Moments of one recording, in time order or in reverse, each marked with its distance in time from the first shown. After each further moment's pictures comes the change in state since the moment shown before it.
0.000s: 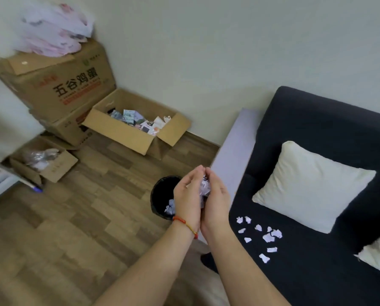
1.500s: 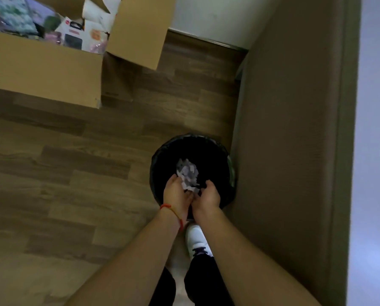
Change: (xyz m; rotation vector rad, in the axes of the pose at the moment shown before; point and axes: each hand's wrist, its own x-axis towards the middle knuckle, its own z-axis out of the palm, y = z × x) left_hand 0.476 -0.233 -0.266 0.335 0.205 -0.722; right_hand 0.382 0.411 -0.064 0.225 0.905 0.461
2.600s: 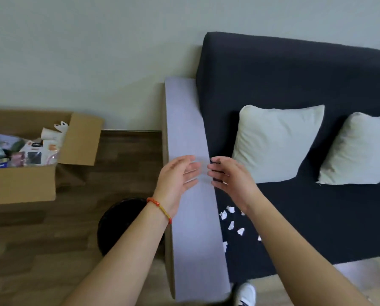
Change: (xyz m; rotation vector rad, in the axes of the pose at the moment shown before) left_hand -0.372 0.053 0.232 0.347 -0.594 0.406; right_hand -0.280 -0.366 -0.163 -0.430 -0.478 -0.686
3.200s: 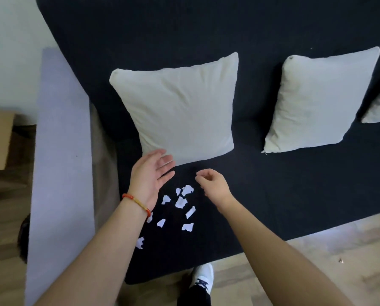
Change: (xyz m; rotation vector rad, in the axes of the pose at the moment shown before) left_hand 0.064 -0.172 0.248 0.068 0.152 -0.066; right_hand 0.079 0.099 -0.322 -0.365 0.154 0.140
